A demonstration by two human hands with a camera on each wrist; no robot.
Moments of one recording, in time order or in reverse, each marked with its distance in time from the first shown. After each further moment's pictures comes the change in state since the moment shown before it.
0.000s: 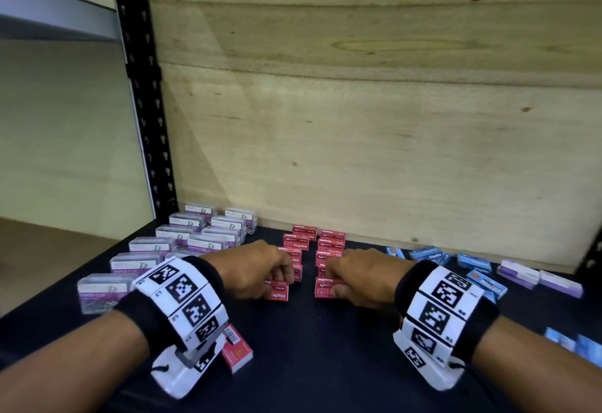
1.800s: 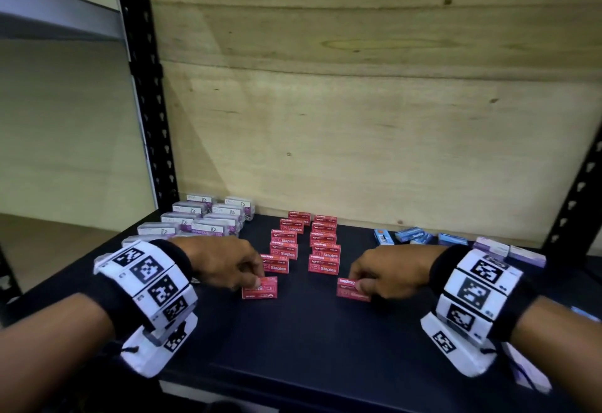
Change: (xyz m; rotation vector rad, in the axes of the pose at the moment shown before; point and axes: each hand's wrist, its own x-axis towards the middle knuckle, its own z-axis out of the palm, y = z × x) left_hand -0.049 -0.002 -0.004 0.072 -0.201 -0.082; right_hand -0.060 0.011 0.007 0.054 -0.101 -0.014
